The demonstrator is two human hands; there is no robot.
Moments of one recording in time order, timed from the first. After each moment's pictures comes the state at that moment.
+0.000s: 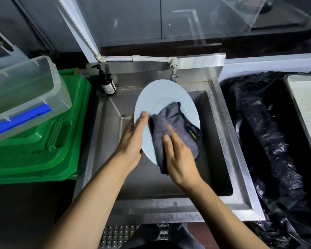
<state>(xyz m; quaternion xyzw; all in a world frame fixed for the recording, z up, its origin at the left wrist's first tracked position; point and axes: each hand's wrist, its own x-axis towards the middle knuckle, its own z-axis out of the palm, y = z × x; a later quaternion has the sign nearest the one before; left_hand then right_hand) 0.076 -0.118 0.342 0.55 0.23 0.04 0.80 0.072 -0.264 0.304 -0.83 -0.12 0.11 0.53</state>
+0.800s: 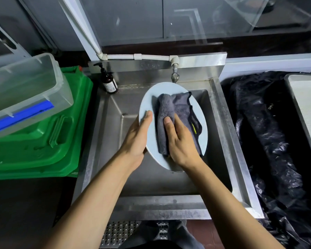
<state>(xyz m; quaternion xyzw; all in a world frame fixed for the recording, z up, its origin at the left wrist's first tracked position) 0.066 -0.131 0.353 0.57 0.23 0.00 0.79 0.099 -0.257 0.319 -0.79 -0.14 0.11 0.58</state>
